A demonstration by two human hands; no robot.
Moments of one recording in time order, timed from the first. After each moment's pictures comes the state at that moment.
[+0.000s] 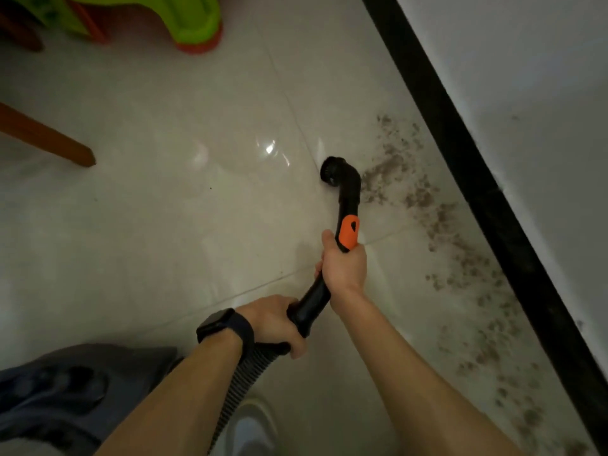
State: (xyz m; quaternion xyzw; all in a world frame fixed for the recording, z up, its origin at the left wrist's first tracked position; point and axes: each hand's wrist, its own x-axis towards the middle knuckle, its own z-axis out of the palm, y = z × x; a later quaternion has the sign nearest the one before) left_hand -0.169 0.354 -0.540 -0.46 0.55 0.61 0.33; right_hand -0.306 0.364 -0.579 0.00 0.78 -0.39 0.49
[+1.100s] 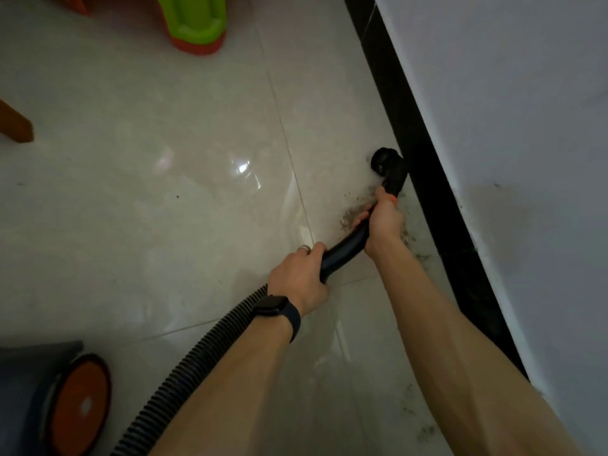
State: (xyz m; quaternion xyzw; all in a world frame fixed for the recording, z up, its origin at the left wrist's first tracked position) left_hand -0.269 0.306 -0.611 -0.53 0.76 0.37 0.02; right_hand -0.438 0.242 -0.616 0.03 0.73 -0.52 0.43
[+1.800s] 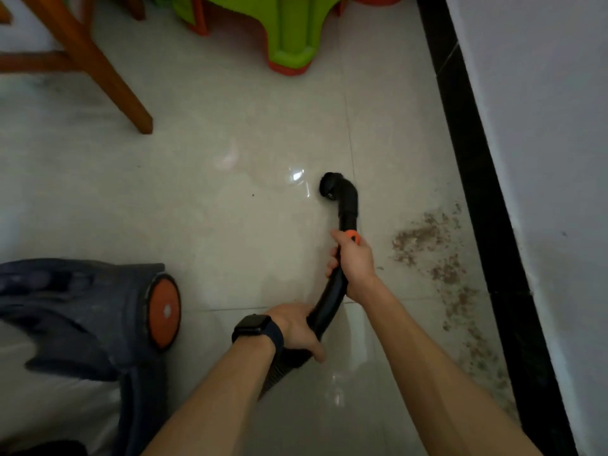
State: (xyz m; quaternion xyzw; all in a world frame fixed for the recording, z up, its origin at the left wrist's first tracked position) left_hand -0.170 0.342 -0.596 -0.53 0.55 0.61 0.21; right_hand -0.307 0.278 -0.600 -0.12 0.69 -0.36 0.61
